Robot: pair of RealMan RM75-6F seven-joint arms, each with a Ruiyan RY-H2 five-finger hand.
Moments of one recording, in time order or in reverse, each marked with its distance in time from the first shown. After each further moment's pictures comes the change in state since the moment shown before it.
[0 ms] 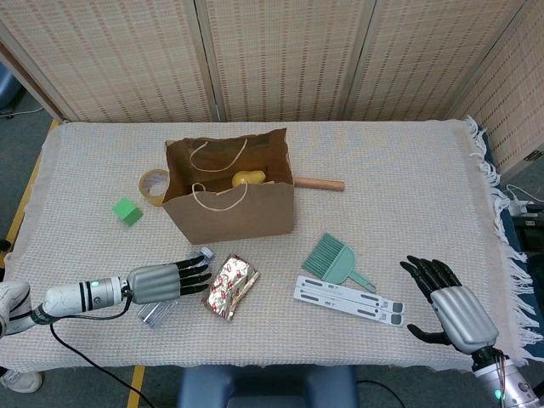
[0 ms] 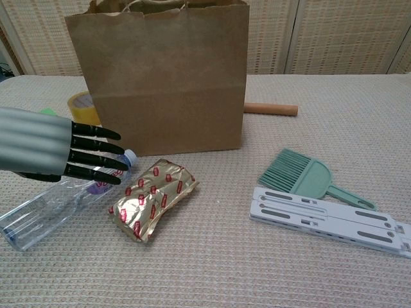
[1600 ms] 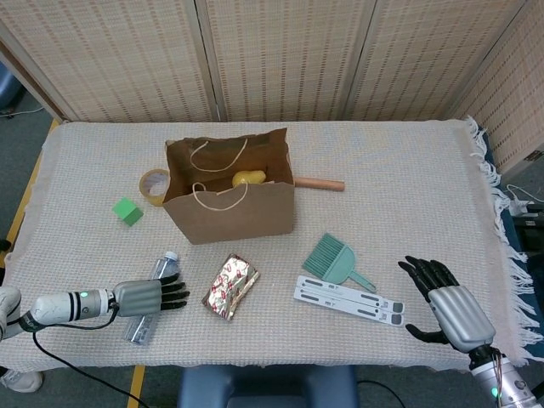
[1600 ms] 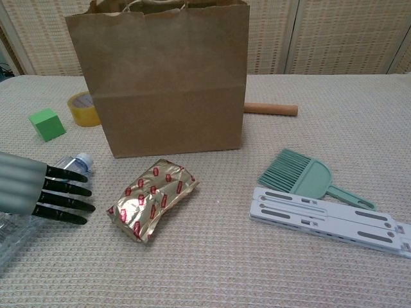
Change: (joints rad) left arm 0.044 -0.114 0.184 0.237 0.015 0.030 -0.070; right arm 0.011 -0.008 0.003 -0.010 0.029 -0.019 -0.015
